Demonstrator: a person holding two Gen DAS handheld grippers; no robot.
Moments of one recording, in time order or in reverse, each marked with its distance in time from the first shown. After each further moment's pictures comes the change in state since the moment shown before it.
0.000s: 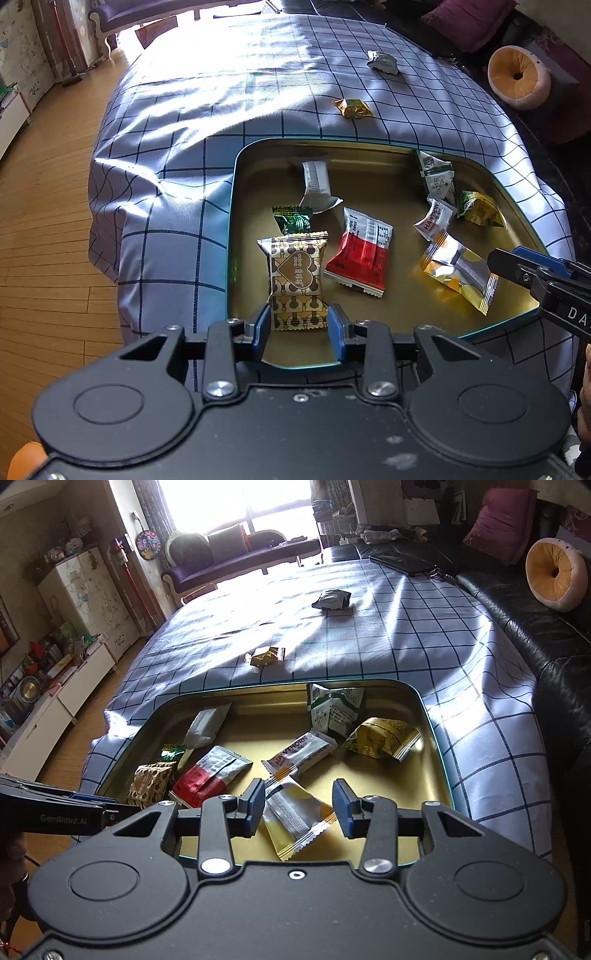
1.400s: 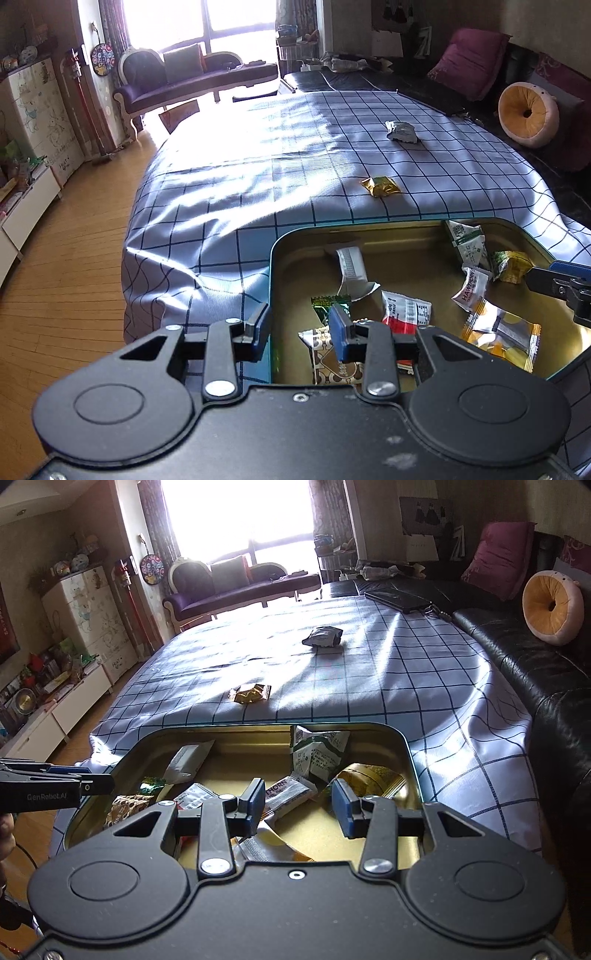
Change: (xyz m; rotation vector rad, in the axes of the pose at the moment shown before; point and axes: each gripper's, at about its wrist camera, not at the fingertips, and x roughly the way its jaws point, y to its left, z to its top) left arm 0.001 0.000 0.011 0.084 -0.286 0.143; right arm 0.009 -0.011 0.008 -0.046 -0.123 -0.024
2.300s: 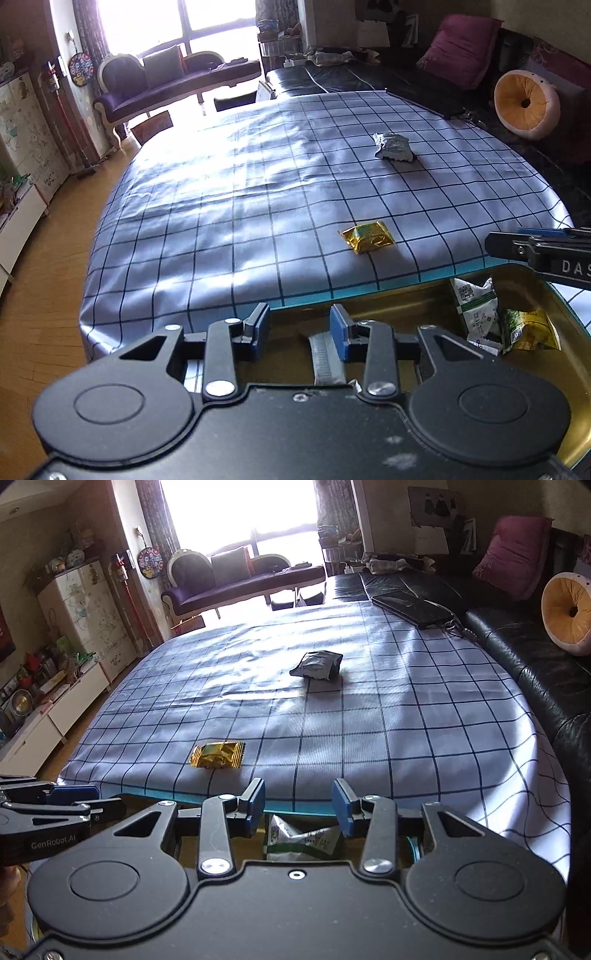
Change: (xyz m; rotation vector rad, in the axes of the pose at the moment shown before) left arm 0.062 -0.031 0.072 0.068 0.023 -0.022; right arm 0.078 -0.023 0.073 0.006 0.042 0.027
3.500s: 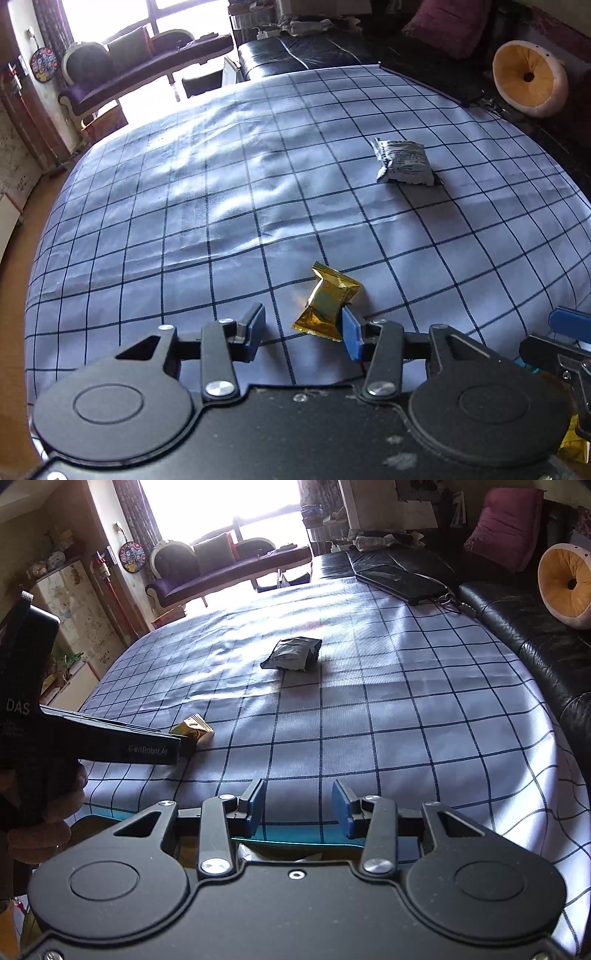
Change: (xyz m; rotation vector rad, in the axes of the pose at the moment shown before) left arm 0.122 -0.012 0.091 0.024 0.126 -0.052; right arm 0.037 -0.021 0.015 0.052 0.068 -0.007
